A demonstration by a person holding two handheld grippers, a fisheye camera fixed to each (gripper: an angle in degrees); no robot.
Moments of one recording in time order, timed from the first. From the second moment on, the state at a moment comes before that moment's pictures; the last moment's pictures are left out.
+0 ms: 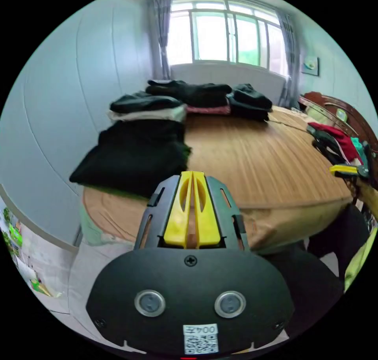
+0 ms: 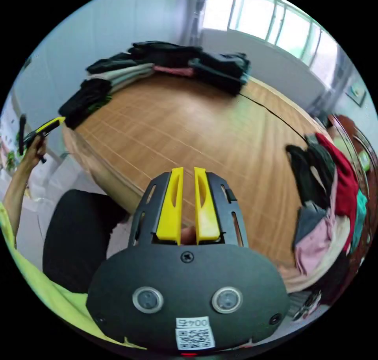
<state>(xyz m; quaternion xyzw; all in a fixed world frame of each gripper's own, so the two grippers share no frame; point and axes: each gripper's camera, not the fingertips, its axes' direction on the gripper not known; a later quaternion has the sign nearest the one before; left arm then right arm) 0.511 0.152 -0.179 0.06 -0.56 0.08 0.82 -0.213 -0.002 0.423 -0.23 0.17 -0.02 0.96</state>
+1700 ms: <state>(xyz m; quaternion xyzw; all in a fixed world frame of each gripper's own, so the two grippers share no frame) 0.523 0.208 -0.001 0.06 -0.33 -0.10 0.94 0.055 -0.229 -0.033 0.06 0.17 0.01 0.98</state>
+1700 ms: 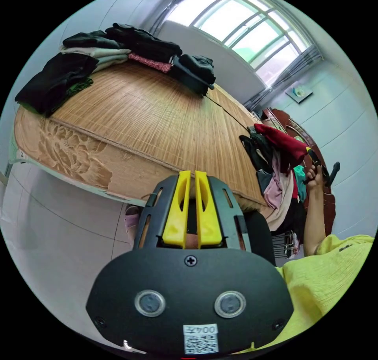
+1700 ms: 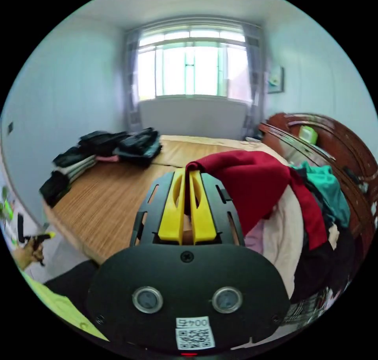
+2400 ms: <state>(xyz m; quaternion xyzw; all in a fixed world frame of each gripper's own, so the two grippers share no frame) 0.475 0.288 -0.171 0.06 -0.24 -0.14 0.96 0.262 0.011 -0.157 0.08 0.08 0.51 0.85</state>
